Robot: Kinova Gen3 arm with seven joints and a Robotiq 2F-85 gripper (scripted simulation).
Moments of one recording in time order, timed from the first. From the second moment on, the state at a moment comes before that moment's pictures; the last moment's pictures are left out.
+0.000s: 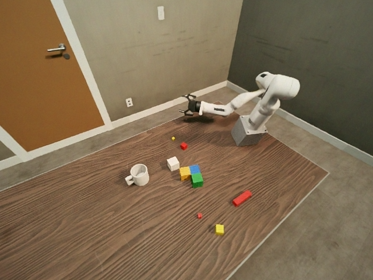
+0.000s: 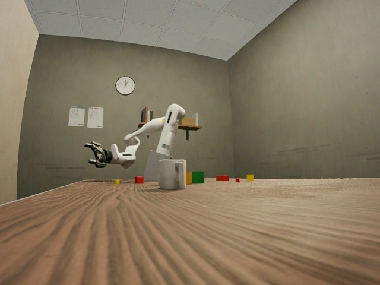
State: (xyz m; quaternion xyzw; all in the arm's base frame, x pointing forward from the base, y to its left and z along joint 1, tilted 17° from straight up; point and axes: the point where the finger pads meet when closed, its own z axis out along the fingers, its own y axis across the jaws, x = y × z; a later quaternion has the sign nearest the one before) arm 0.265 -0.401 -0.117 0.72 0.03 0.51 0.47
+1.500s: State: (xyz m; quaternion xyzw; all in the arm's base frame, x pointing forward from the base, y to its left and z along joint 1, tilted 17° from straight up) arm 0.291 -0.359 -0.106 0.70 0.19 0.51 0.46
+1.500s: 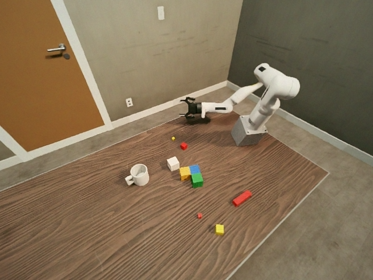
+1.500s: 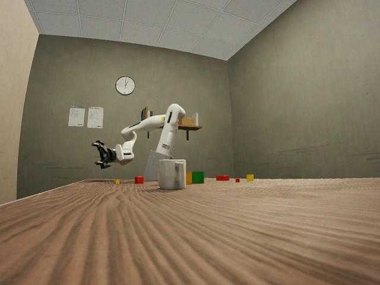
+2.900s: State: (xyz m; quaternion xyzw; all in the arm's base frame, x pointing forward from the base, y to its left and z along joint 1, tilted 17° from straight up) arm 0.422 -0.172 -0.042 0.35 0.83 0.35 0.27
